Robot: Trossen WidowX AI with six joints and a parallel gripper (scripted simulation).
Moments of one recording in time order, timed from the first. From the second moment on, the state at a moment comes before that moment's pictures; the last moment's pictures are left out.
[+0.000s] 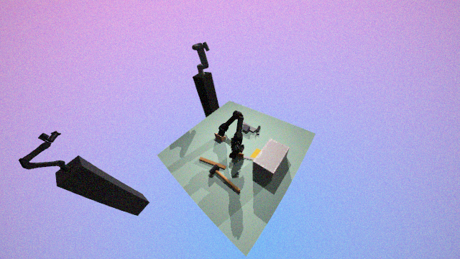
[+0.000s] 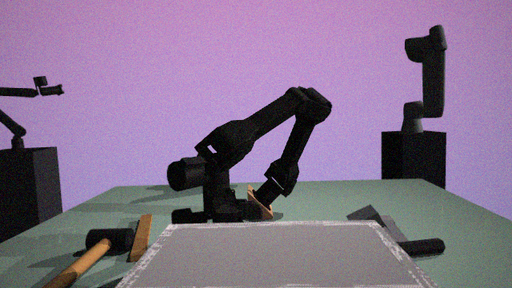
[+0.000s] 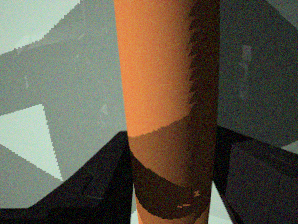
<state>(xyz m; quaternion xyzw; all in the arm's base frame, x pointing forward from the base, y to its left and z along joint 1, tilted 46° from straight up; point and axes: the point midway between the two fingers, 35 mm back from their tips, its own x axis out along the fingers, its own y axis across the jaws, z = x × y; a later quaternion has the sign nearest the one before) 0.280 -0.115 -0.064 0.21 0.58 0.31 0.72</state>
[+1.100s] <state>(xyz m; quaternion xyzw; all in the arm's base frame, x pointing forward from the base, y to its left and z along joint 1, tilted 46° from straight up) 0.225 -0.122 -0.080 0.21 0.58 0.31 0.72</state>
